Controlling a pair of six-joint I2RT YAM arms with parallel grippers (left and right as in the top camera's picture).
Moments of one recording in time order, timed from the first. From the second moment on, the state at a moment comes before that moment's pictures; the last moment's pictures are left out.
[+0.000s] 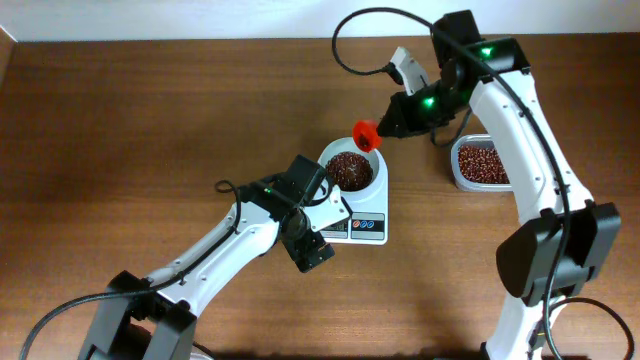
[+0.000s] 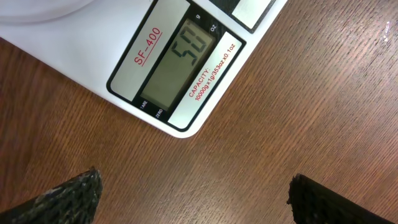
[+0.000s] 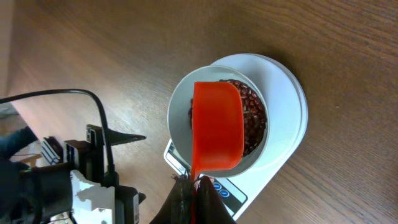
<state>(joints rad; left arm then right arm) -0.55 1.59 1.00 -0.77 0.12 0.50 0.21 2.02 1.99 -1.30 -0.60 -0.12</state>
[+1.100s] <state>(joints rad) -0.55 1.59 1.00 -0.77 0.12 0.50 0.07 2.02 1.99 -1.35 -0.68 -0.11</state>
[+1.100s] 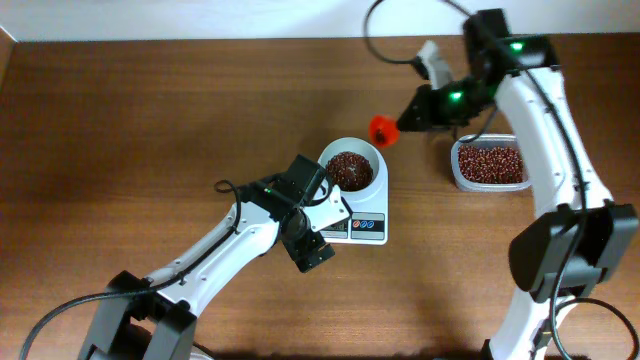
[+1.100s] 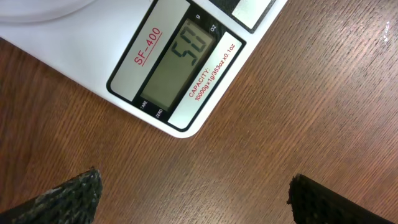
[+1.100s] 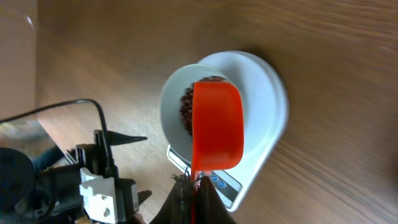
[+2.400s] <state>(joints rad) -0.55 1.59 1.00 -0.77 0.12 0.50 -0.22 2.02 1.86 -1.34 -0.24 -0.03</state>
